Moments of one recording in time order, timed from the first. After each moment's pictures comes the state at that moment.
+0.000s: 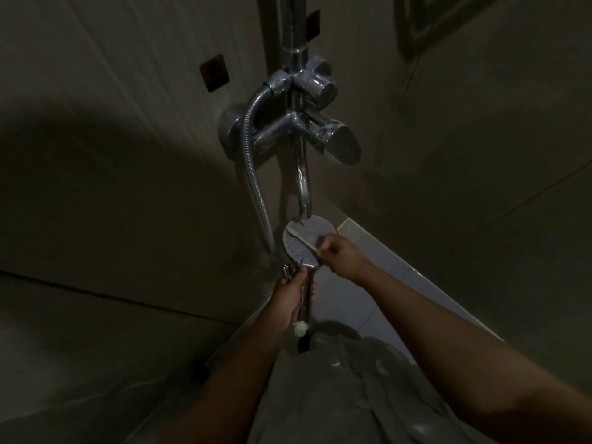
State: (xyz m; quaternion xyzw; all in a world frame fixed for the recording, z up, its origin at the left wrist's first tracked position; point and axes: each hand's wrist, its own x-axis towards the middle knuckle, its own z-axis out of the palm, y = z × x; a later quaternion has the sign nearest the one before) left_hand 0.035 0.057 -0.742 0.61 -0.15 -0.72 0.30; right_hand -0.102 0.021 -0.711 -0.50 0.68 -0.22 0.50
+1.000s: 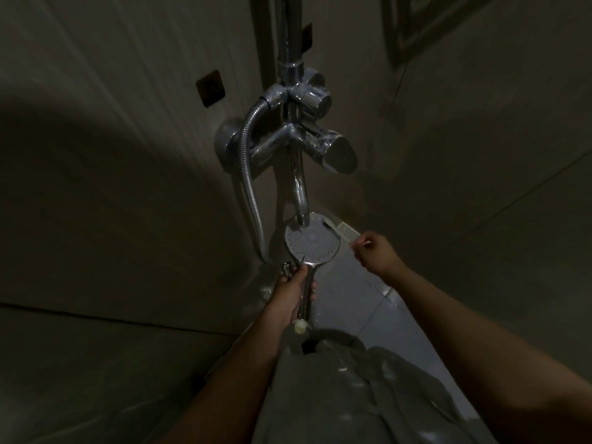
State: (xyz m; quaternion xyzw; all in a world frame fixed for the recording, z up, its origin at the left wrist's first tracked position) left_hand 0.037 0.032 -0.745 0.60 -0.20 -0.72 0.28; right_hand -0.149 0.023 -0.707 -0.39 0.73 -0.31 0.46
